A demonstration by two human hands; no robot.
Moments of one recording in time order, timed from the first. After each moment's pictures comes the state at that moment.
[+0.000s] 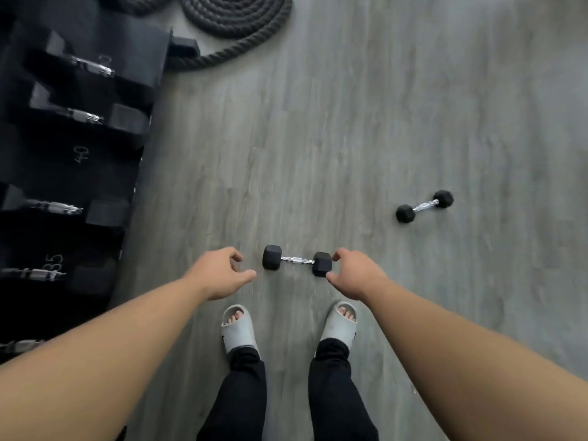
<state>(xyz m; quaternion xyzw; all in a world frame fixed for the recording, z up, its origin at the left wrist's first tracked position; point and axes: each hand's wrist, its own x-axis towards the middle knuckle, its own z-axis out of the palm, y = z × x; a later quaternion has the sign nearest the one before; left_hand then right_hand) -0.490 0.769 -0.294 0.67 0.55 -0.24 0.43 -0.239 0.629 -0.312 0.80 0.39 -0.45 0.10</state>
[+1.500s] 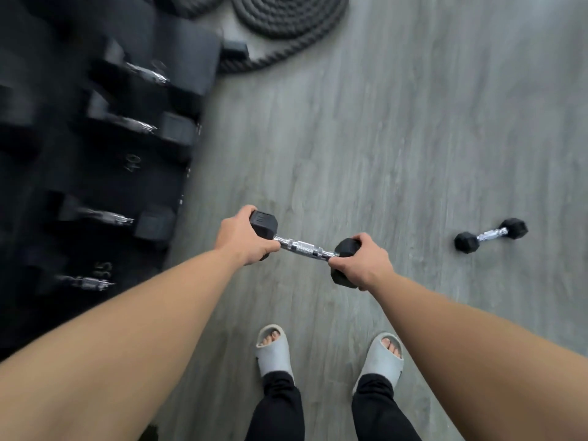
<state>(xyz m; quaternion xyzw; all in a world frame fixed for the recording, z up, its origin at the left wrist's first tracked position) -0.496 0.902 -0.310 0.63 0.68 -0.07 0.37 -0.288 0.768 -0.333 0.84 0.19 -0.50 -0.12</state>
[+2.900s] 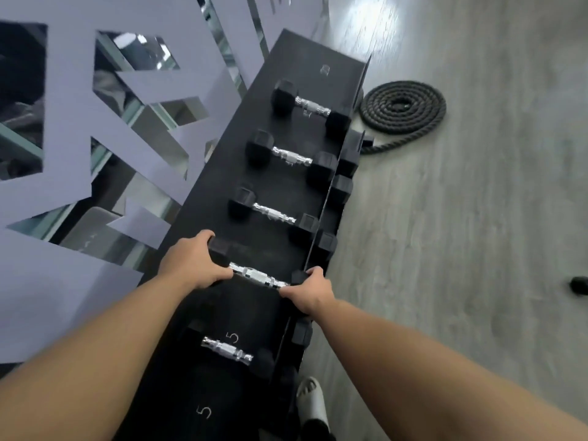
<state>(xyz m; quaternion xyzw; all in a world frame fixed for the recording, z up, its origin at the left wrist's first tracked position) -1.049 0.893 0.032 0.68 0.71 -0.14 0.11 -0.844 0.795 -0.073 0.73 0.25 -0.60 -0.20</state>
